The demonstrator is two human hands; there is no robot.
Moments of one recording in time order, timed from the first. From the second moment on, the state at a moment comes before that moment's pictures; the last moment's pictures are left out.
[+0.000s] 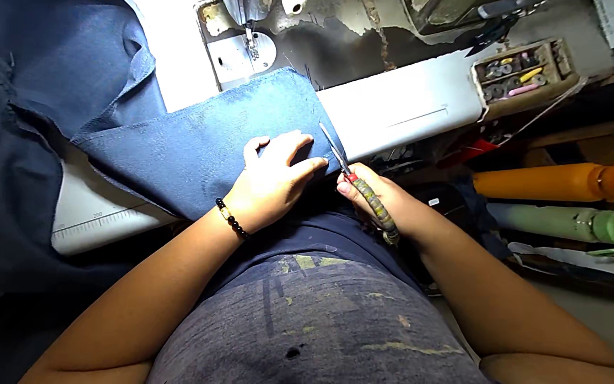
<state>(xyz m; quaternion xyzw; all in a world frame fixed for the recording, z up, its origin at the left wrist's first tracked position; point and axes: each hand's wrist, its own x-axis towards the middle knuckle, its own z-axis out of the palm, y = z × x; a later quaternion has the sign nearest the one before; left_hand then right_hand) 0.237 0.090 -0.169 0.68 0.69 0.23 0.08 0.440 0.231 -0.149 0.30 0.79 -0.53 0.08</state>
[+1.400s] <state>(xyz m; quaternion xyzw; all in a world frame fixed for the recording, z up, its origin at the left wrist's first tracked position) 0.239 0.114 -0.164 0.58 0.80 0.09 0.10 0.430 0.226 -0.153 0.31 0.78 -0.54 0.08</state>
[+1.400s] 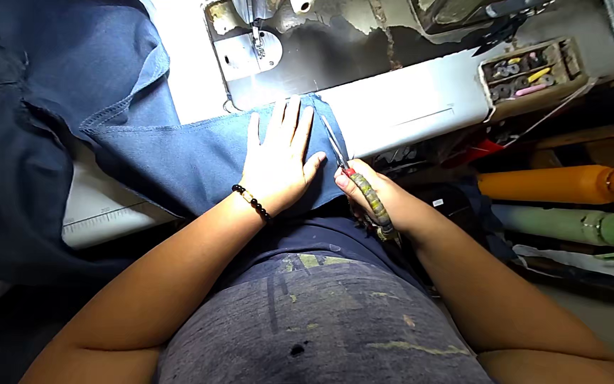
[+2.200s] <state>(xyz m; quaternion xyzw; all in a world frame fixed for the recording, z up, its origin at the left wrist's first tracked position) 0.258 0.101 -0.165 0.59 0.80 0.08 0.09 0.421 0.216 -0.149 0.34 0.79 -0.52 0.04</state>
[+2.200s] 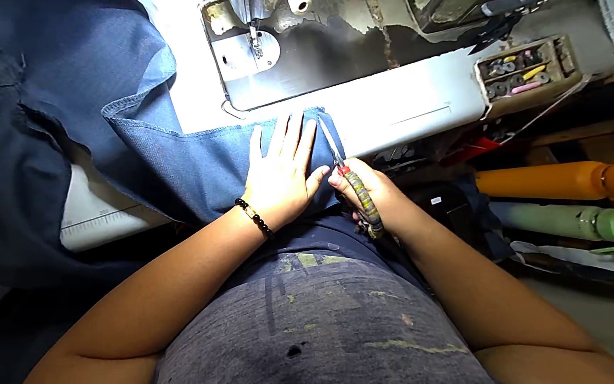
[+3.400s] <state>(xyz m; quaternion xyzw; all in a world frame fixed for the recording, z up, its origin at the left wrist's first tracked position) 0.157 0.063 -0.169 0.47 0.84 0.28 -0.01 0.474 0.480 -0.106 0.66 0.71 -0.15 -0.17</state>
